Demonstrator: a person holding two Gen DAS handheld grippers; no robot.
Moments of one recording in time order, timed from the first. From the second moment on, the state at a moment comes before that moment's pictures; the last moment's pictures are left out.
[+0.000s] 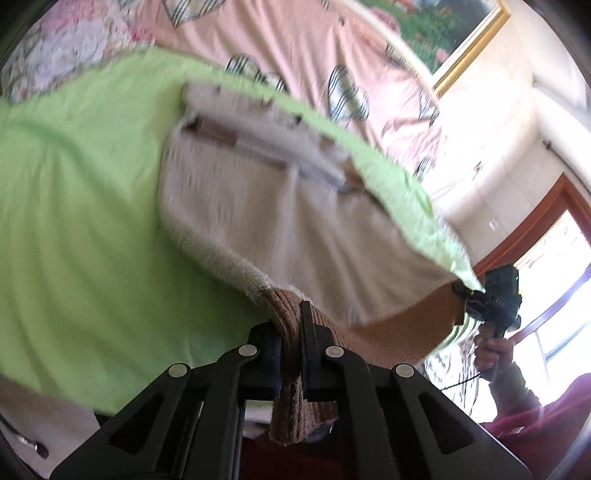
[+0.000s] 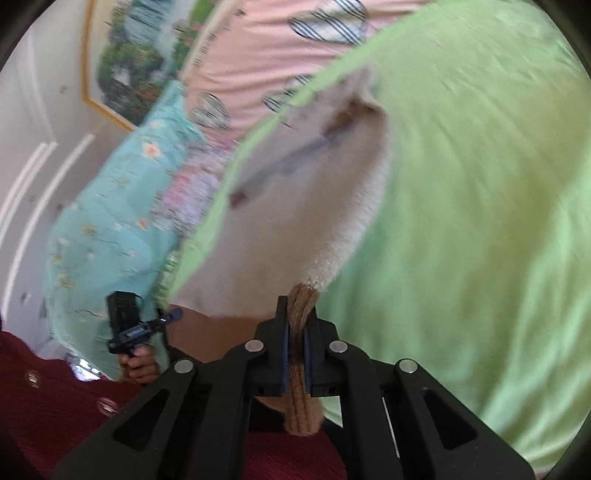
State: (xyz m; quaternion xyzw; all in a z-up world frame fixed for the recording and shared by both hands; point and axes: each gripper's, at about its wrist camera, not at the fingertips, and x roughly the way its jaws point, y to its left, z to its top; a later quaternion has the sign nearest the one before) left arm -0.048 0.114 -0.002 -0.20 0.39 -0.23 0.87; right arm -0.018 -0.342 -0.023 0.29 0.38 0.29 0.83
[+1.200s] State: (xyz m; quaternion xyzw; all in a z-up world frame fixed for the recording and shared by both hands) left arm 0.359 0.133 -0.014 -0.21 0.38 -0.11 0.90; right arm 0.373 -0.336 -0.017 0.24 0.40 0.11 0.88
